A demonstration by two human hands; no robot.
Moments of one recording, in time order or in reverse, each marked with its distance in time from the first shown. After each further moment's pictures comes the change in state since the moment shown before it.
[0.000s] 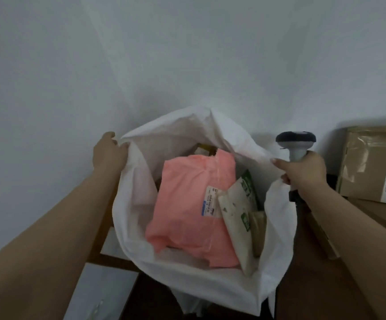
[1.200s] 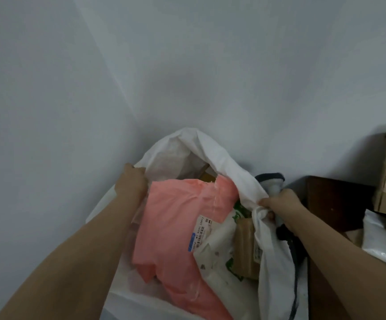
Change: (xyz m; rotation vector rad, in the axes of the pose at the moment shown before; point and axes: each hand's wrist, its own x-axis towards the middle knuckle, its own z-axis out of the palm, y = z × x) left_hand 0.020 -0.032 0.072 0.423 -0.131 -0.003; right_hand 0.014 0.038 0.092 -0.077 -0.319 0.296
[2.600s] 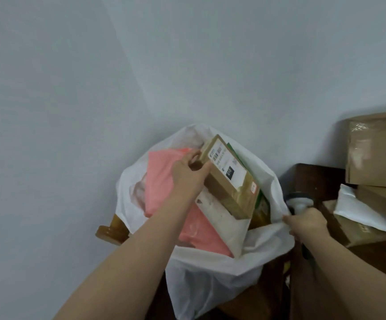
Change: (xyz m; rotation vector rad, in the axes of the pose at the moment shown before) left_hand -0.197 0.077 -0.038 -0.870 0.022 0.233; right_hand -0.076 0.120 -0.051 -0.108 0.181 0.009
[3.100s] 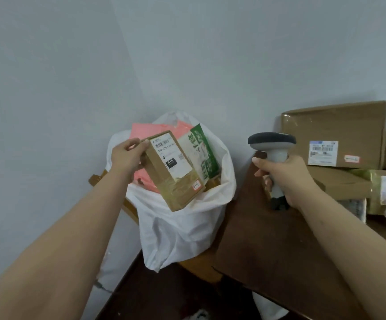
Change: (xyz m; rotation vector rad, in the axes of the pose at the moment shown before) left_hand -0.137 0.047 -0.055 -0.296 0.260 -0.241; right_hand -0.133 0.031 -0.187 0.507 -0.283 -0.519
